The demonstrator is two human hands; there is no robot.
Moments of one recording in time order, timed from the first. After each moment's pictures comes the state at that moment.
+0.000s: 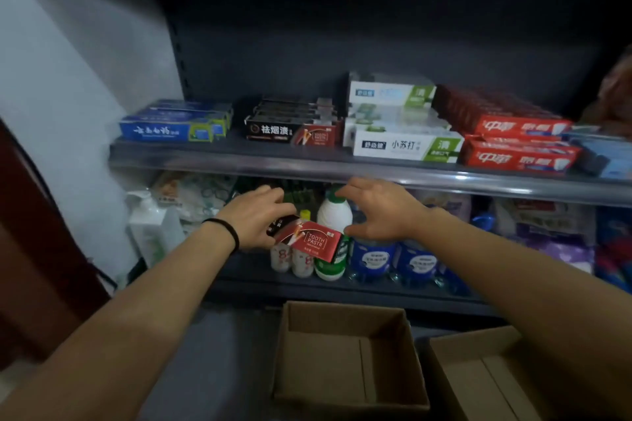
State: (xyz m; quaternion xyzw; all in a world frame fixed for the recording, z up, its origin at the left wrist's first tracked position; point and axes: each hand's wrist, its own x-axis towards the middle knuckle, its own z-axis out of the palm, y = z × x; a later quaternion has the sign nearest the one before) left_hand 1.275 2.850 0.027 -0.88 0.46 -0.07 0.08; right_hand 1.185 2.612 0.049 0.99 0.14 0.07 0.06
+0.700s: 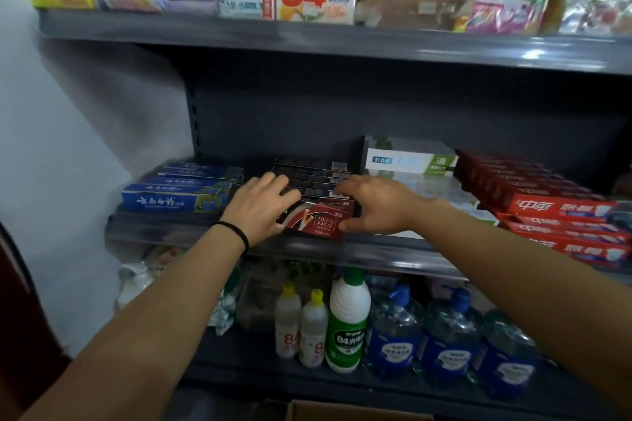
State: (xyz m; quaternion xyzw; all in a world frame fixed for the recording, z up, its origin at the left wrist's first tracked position) left_hand 1.380 2.829 0.107 -0.86 0.39 -0.31 0.09; right_hand 1.304 2.607 0.149 0.98 0.14 0.09 0.06
